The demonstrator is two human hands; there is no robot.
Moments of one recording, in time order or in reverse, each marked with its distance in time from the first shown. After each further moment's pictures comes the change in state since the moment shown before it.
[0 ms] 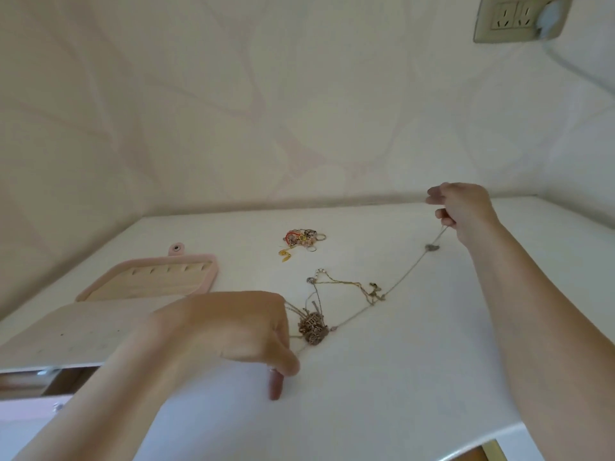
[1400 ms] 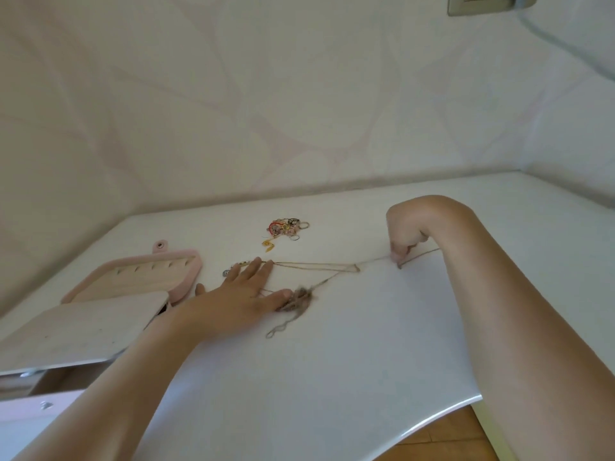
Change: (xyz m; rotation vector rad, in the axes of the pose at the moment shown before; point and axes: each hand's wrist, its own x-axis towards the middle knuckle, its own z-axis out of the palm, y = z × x) left_hand 0.056 -0.026 0.018 0.037 0.256 -0.279; right_hand -0.049 -0.019 0.016 -1.616 -0.813 -0.087
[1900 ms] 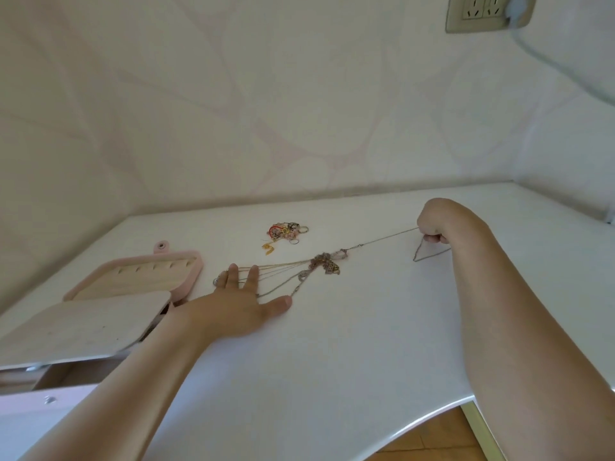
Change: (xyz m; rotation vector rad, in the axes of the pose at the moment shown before) left_hand -0.010 0.008 0.001 0.007 -0.046 -0.154; right_hand 0.015 0.042 0.006 0.427 0.224 0.375
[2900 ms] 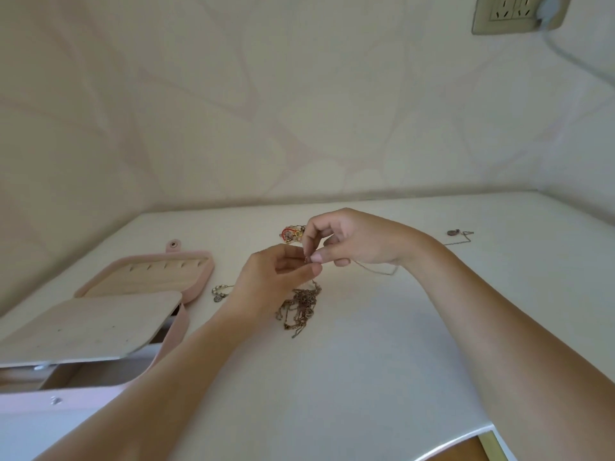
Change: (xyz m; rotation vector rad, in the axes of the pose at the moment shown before) left_hand 0.007 0.024 -0.002 -1.077 0.390 0.403; right_hand -0.066 -0.079 0.032 0.616 -0.423 -1.111
